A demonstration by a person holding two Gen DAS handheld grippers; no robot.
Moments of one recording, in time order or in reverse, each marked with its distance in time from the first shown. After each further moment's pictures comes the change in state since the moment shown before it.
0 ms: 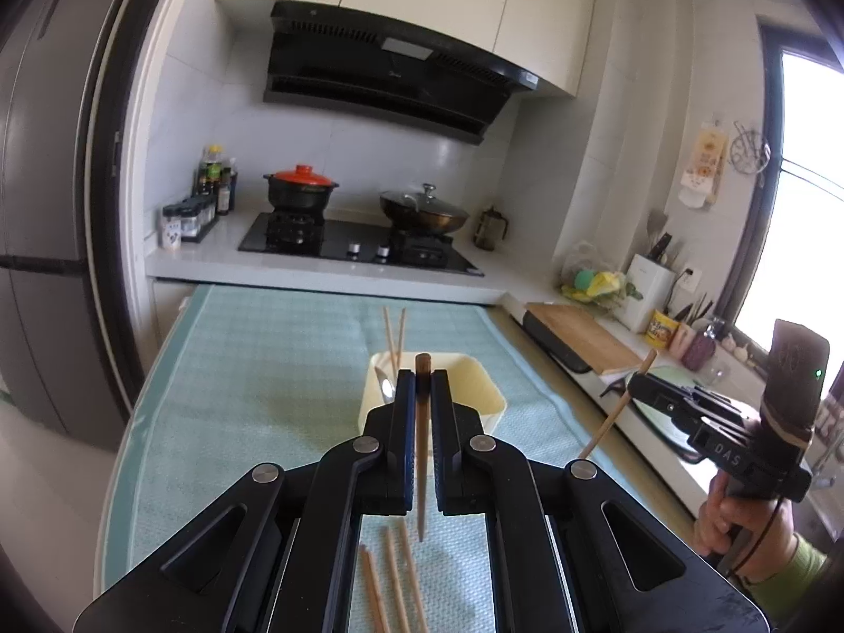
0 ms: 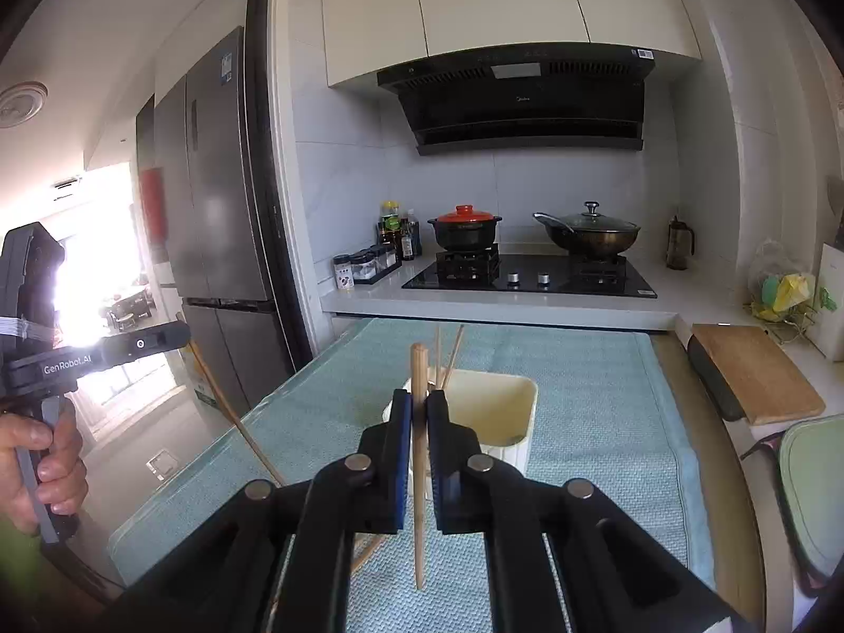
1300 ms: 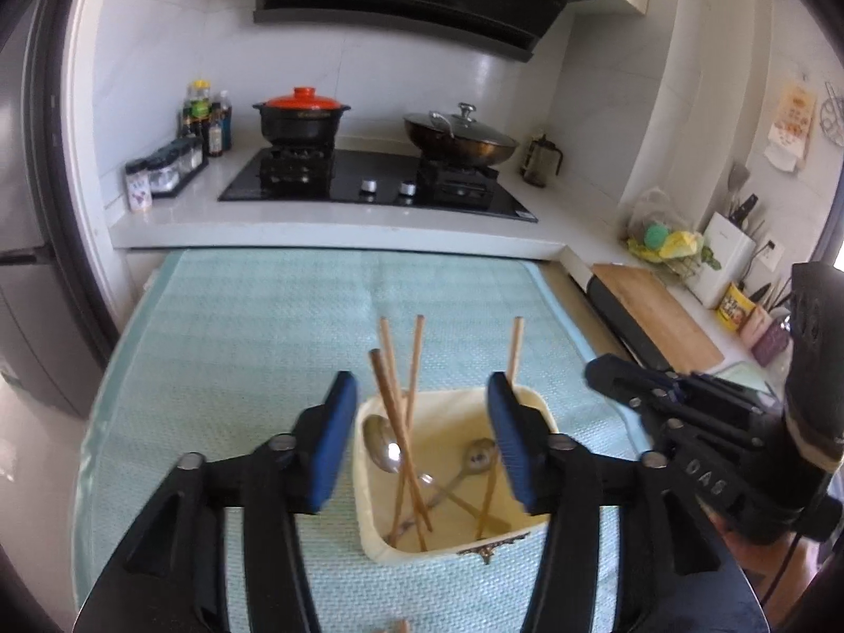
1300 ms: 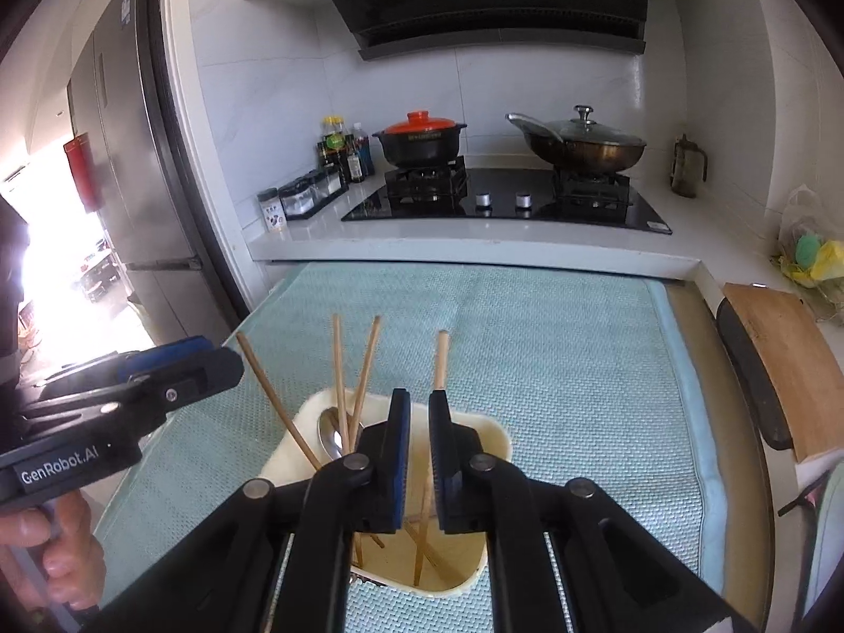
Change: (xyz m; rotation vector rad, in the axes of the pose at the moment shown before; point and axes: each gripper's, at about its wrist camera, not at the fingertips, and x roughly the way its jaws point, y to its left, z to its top) left arm 0.196 -0.010 0.042 0.006 0.201 0.152; right arm 0.198 -0.072 0.052 0.072 0.253 -0.059
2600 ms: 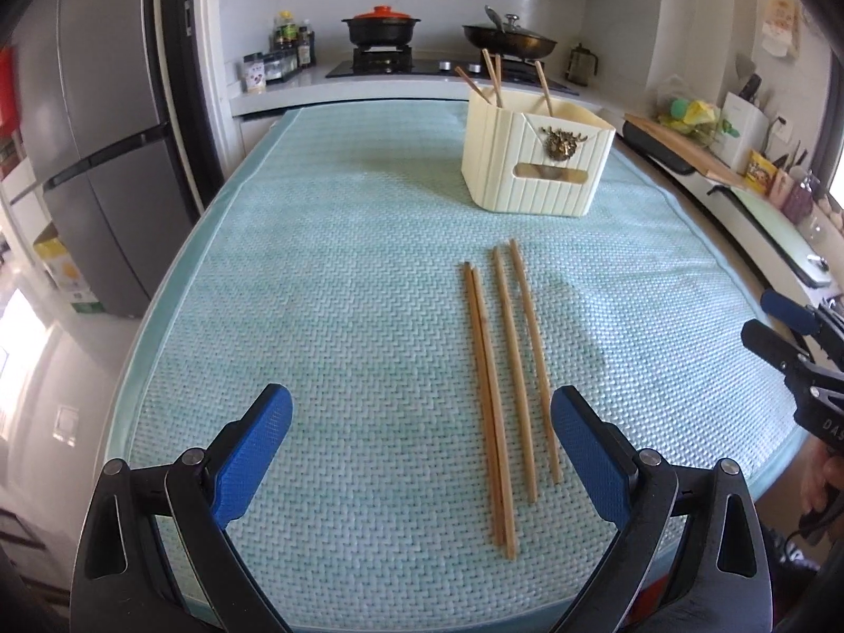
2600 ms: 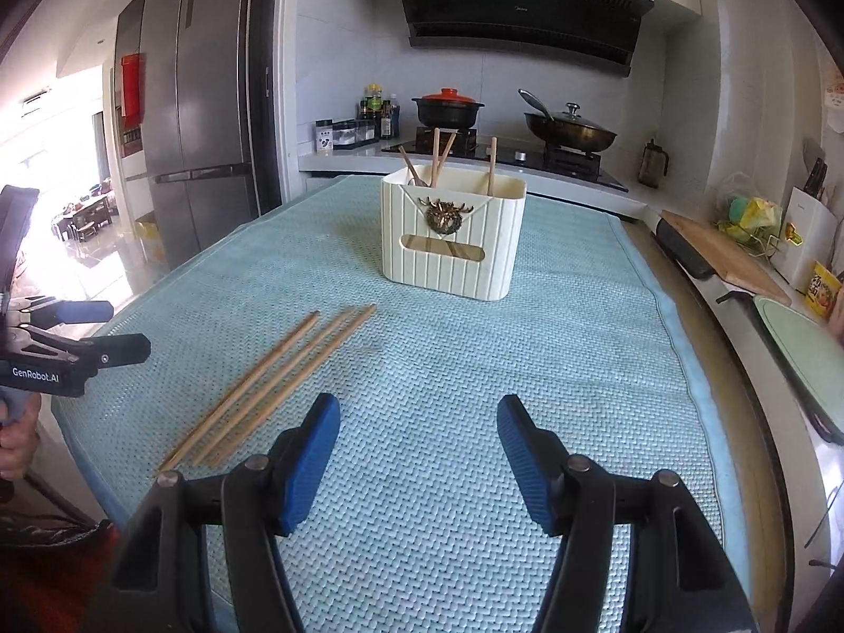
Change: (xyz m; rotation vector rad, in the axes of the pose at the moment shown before) left arm -0.148 0.035 -0.279 0.022 0.170 0.166; right arm -0.166 0.087 -0.286 -0.137 0.006 -0.094
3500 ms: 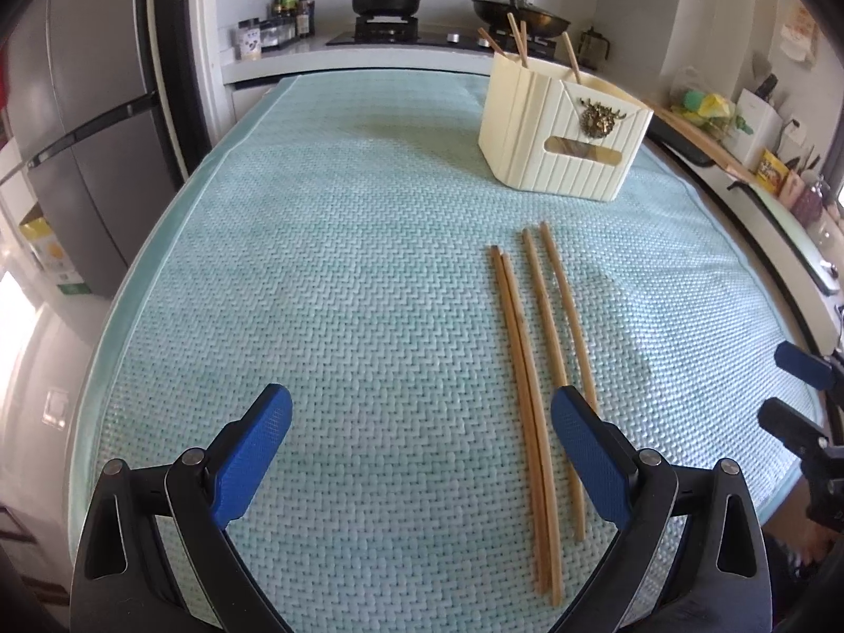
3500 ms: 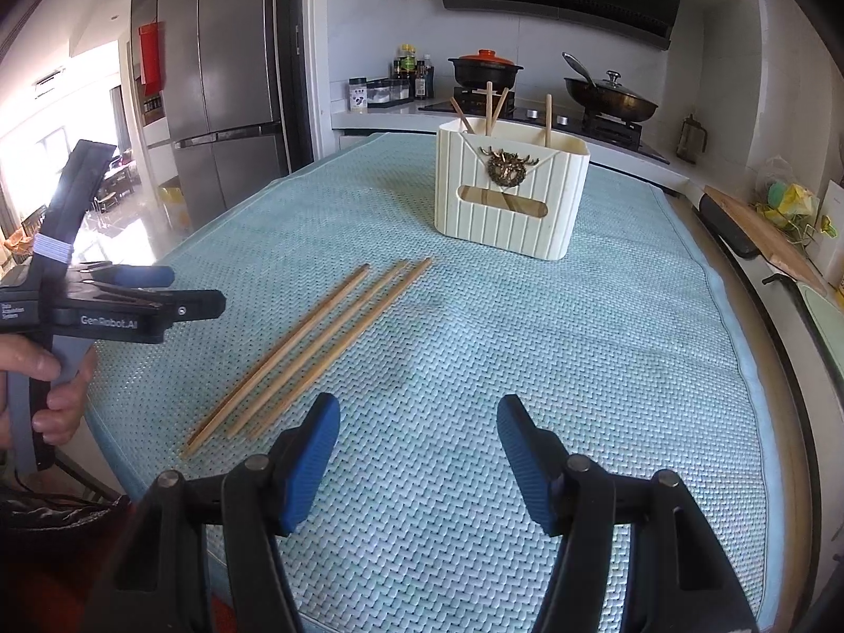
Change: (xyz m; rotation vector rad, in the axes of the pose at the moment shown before) left arm 0.053 0.024 0.008 -0.015 0.074 -0.024; right arm 0.025 0.032 -0.006 -0.028 0.107 0.076
